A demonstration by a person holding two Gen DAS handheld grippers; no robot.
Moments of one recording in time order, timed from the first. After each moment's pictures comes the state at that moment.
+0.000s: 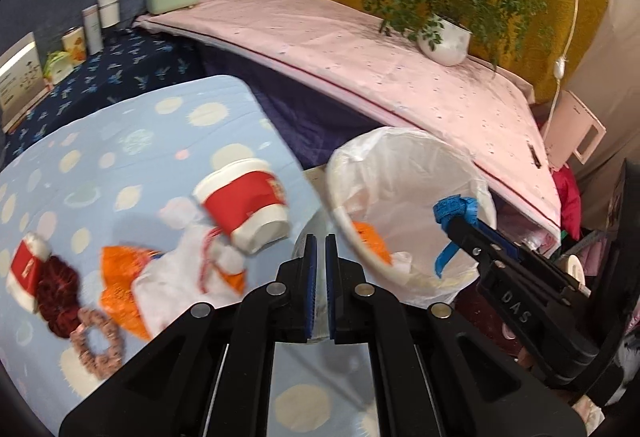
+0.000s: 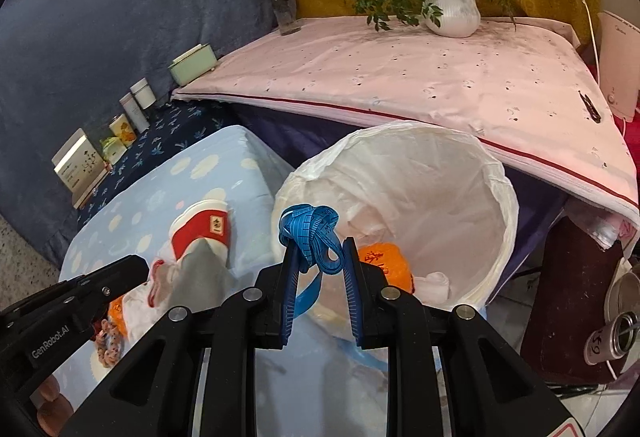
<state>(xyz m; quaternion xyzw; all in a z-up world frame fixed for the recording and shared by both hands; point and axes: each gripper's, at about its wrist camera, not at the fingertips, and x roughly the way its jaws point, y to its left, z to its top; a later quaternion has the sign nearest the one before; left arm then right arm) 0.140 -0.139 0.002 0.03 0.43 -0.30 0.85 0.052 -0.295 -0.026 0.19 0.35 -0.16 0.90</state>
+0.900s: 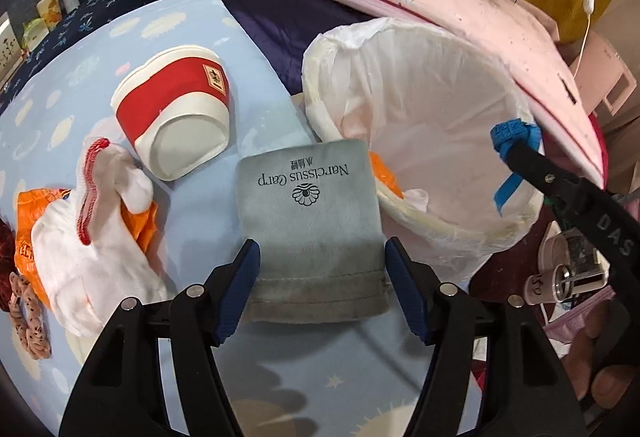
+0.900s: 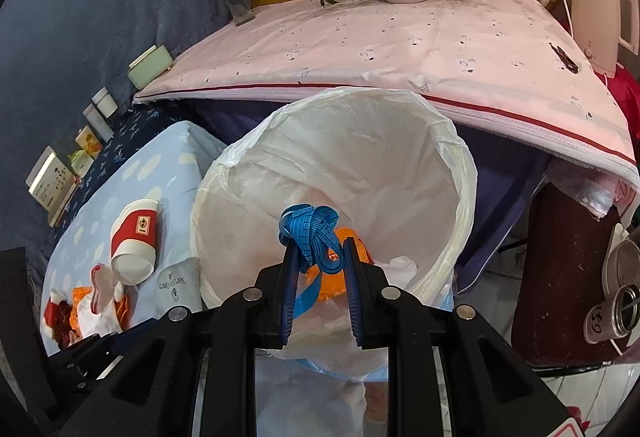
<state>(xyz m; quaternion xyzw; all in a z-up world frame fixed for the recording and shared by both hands) 0.140 -0.187 -0.095 0.09 0.52 -0.27 0.81 0.046 -0.343 -0.071 0.23 0.38 -0.19 0.88</state>
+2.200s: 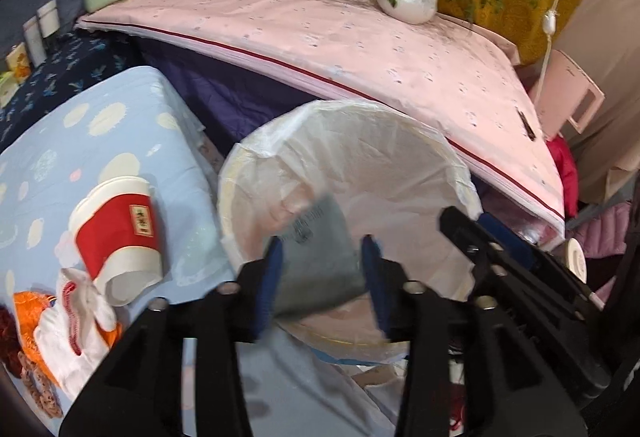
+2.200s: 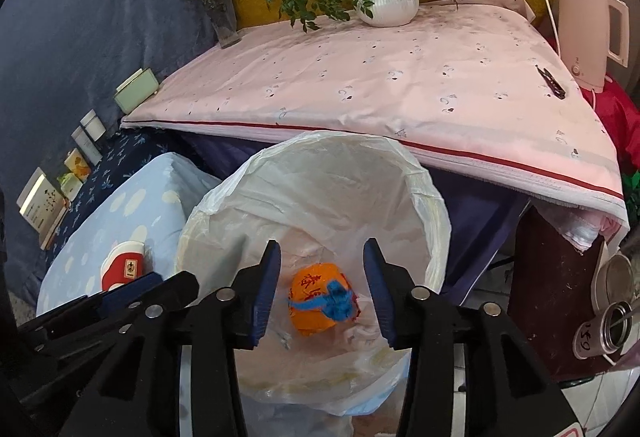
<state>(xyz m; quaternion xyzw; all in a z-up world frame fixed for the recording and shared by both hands) 0.158 -0.243 -0.041 0.07 0.45 -0.32 0.83 0.052 -0.369 -0.051 0.23 0.35 -0.23 0.88</state>
